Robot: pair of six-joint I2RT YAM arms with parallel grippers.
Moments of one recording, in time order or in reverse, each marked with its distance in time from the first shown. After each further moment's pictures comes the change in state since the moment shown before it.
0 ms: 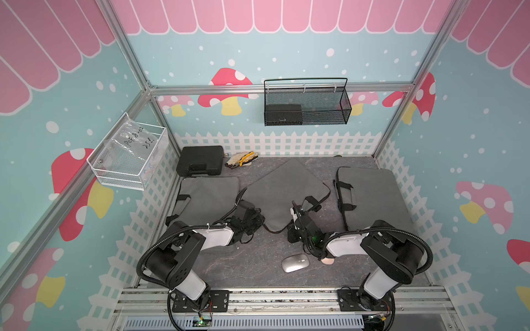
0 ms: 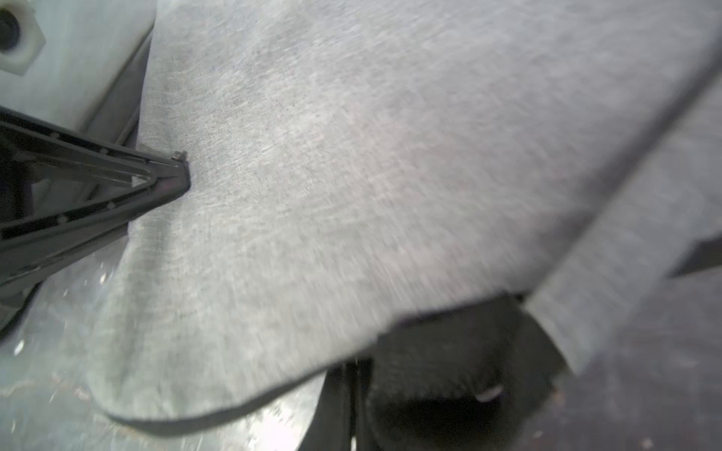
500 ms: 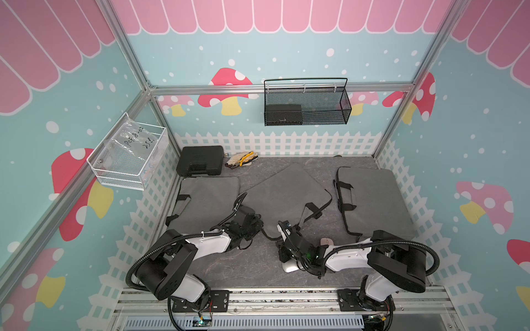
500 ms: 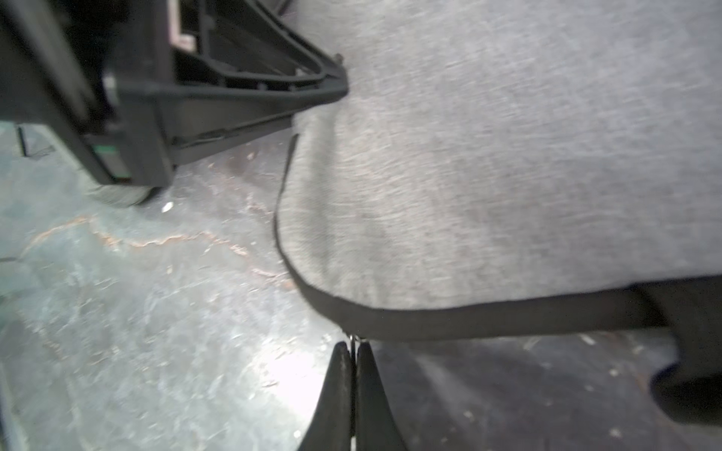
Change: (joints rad) left arm -0.031 -0.081 -0.041 -0.063 -0.047 -0.030; right arm 0.266 -0.056 -0.018 -0.032 0.037 0.065
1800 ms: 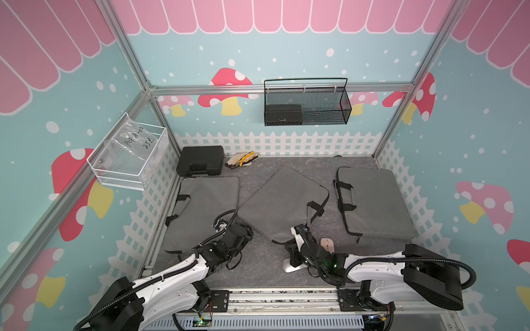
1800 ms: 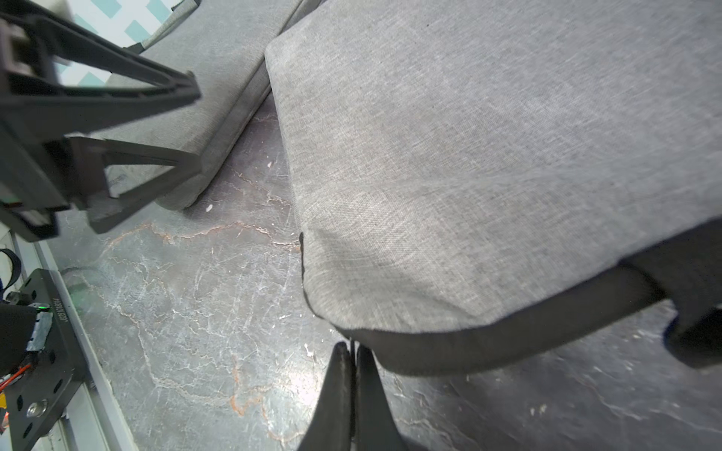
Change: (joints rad) left arm -0.142 -0.470 -0.175 -0.301 -0.332 -0.187; right arm 0.004 -0.285 -0.193 0.000 0.049 0.071
